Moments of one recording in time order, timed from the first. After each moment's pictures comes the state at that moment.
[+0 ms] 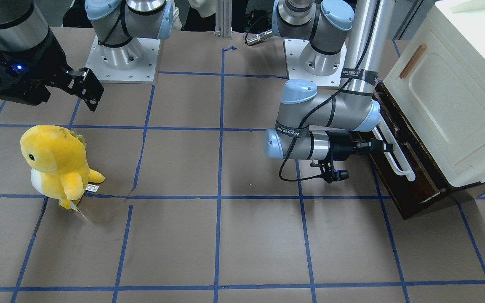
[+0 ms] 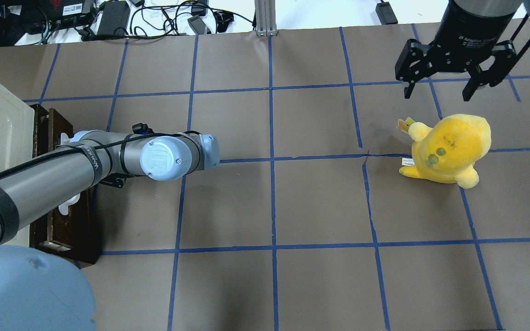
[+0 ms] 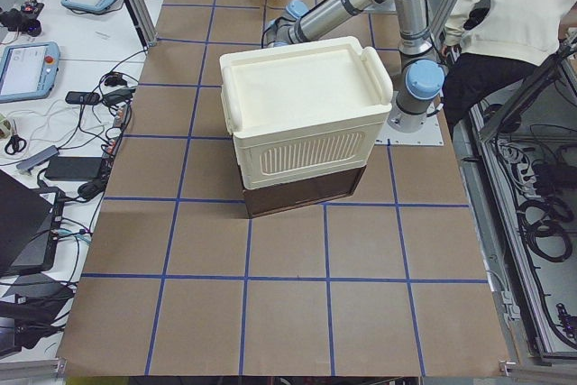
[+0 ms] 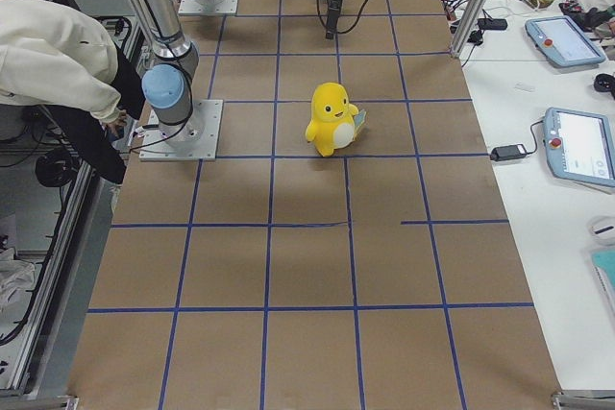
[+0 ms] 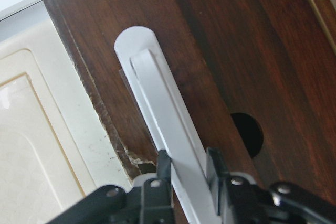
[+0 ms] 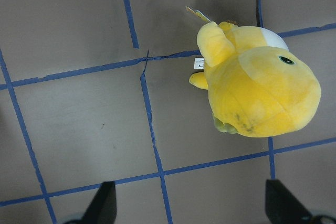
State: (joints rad) left arm -1.72 -2.02 -1.92 -1.80 2.94 -0.64; right arm 1.51 -1.53 1.48 -1.44 -1.63 0.11
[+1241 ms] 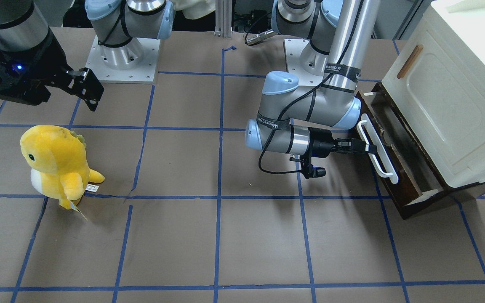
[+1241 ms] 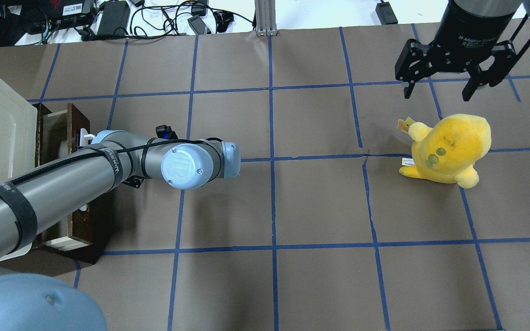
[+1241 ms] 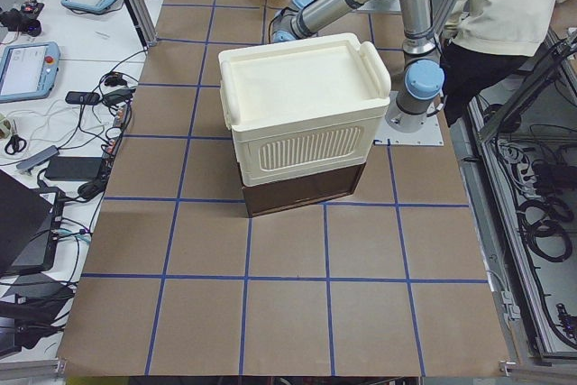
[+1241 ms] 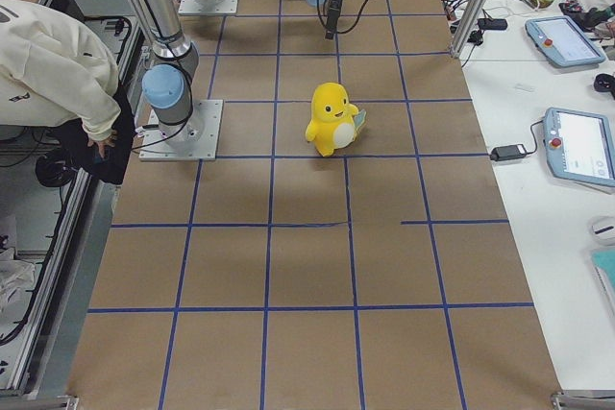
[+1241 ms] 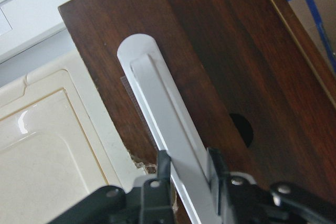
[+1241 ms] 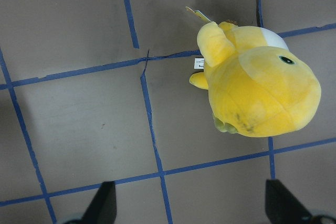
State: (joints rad) left arm -1.82 -2.02 -1.92 -1.81 2.95 -0.58; right arm 1.51 -1.53 1.48 -1.44 -1.63 0.11
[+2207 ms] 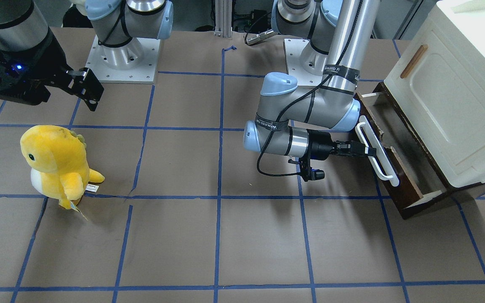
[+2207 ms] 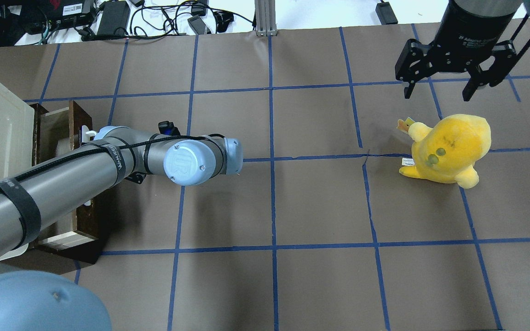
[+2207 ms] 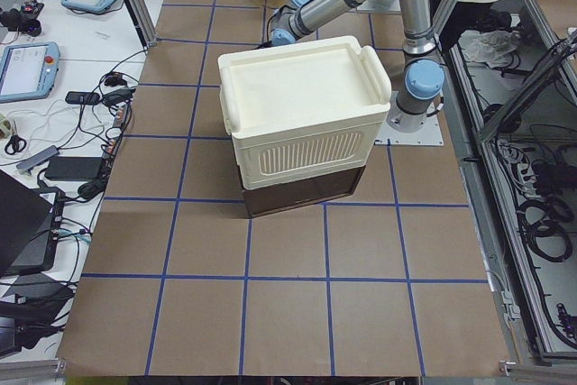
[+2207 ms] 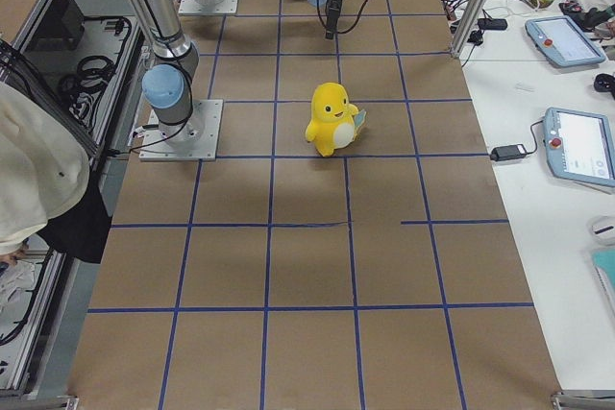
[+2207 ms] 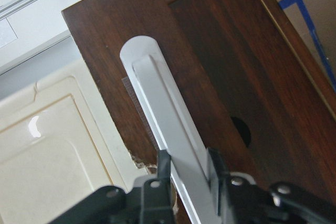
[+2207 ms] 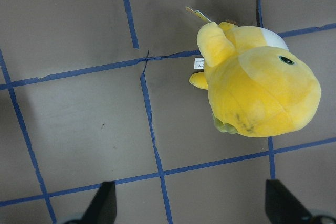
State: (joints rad) left arm -1.82 -2.03 -1.89 -1.81 2.95 -0.58; right arm 1.51 -1.53 1.48 -1.44 -1.63 0.11
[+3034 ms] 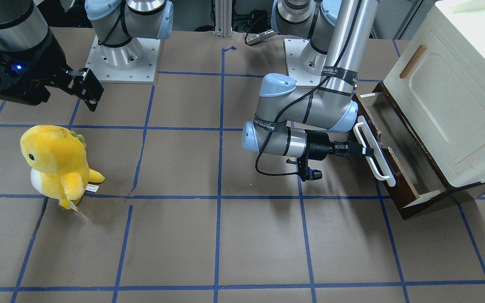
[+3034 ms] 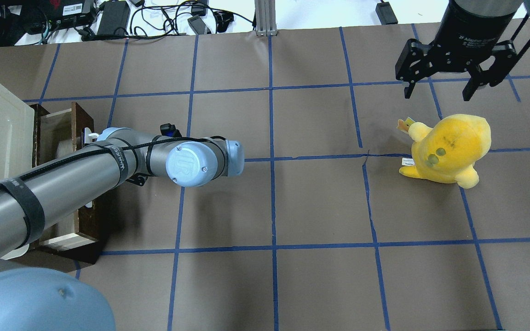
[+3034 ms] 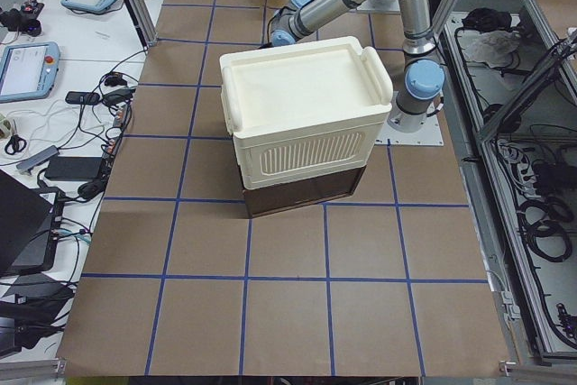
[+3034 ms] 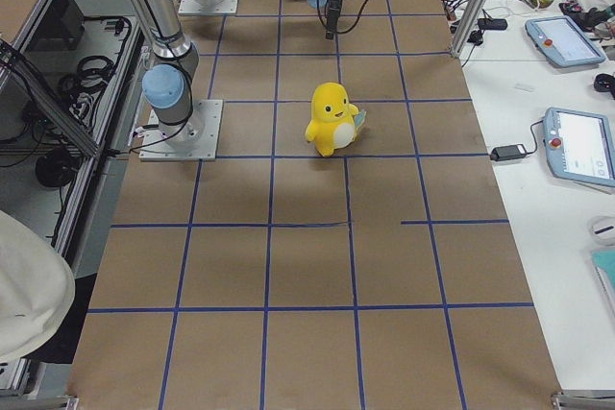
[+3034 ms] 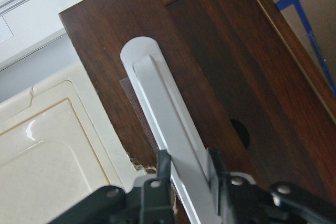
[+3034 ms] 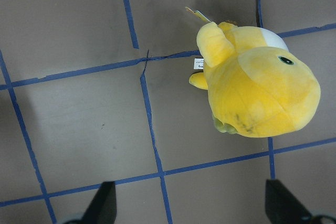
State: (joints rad) left arm -1.83 -2.04 -1.89 -1.81 2.94 -0.58; right arm 1.51 -1.53 1.48 -1.44 -1.63 0.11
